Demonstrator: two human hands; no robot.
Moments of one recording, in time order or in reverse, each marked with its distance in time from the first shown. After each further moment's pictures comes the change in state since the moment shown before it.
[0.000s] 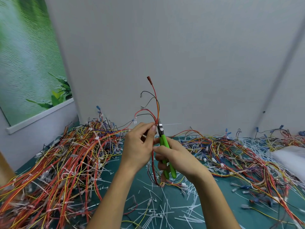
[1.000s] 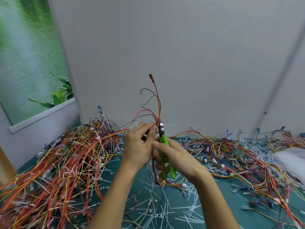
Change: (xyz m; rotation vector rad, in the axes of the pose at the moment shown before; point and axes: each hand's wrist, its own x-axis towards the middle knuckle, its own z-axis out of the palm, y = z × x) left_hand 0.000 0.001 -0.001 -0.044 0.026 0.009; right_hand -0.001 0.001 0.000 0.034 -0.033 0.029
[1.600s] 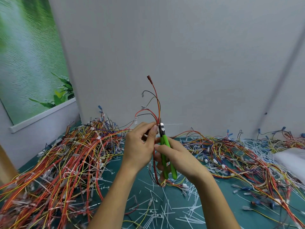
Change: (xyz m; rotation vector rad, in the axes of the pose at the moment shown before) left_hand -0.001 -0.001 0.000 -0.005 0.007 -0.003; right_hand -0.001 -0.001 0.000 -0.111 0.025 -0.052
